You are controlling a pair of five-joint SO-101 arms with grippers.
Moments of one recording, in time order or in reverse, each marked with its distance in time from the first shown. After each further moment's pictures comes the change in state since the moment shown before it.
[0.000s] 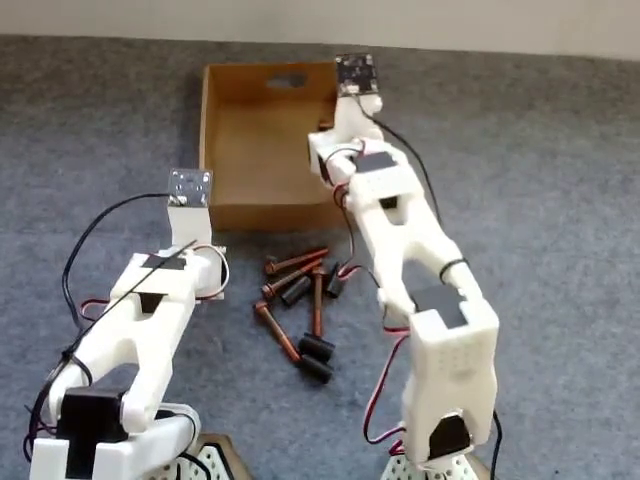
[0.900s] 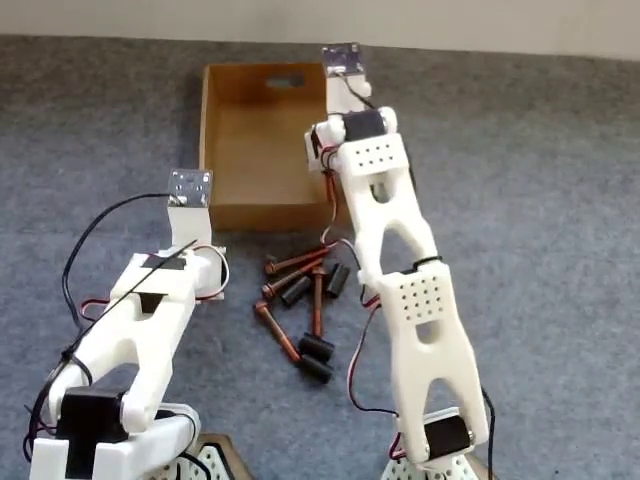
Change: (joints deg) left arm 0.0 0.0 0.0 0.0 0.0; right arm -0.2 32.0 -61.5 50.2 0.0
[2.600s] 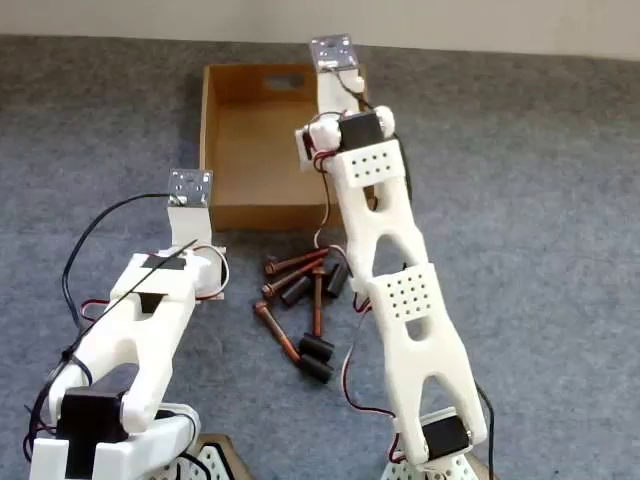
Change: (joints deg) left arm 0.0 0.0 0.0 0.0 0.0; right arm -2.0 6.9 -23.5 15.4 -0.1
